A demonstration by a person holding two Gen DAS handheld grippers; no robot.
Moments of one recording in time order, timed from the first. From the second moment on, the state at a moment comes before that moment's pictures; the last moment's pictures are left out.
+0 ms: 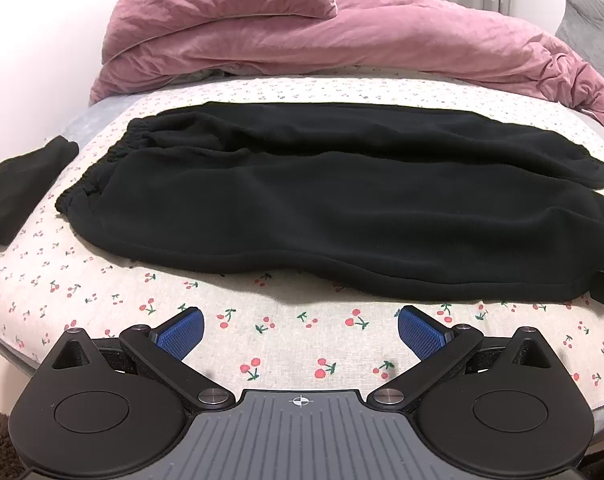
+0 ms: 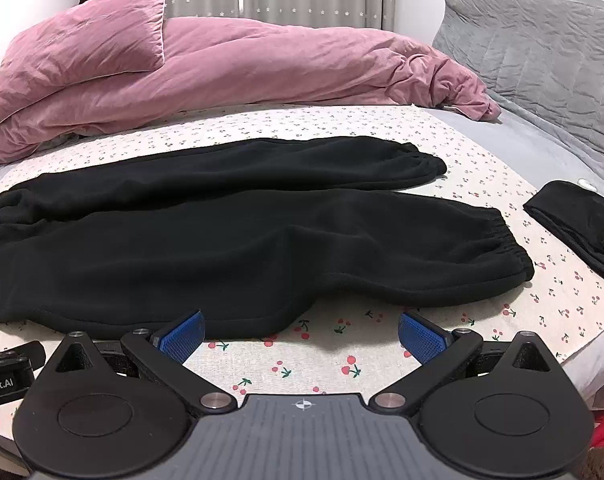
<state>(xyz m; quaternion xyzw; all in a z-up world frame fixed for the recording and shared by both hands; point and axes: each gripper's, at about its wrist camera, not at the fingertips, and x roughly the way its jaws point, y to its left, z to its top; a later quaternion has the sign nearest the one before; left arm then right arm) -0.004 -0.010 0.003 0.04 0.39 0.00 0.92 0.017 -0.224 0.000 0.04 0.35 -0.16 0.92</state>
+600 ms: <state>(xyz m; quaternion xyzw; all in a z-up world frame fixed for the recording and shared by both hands) -0.004 -0.007 0.004 0.03 0.39 -0.02 0.92 0.017 -0.220 0.001 0.03 0.35 -0.16 0.92</state>
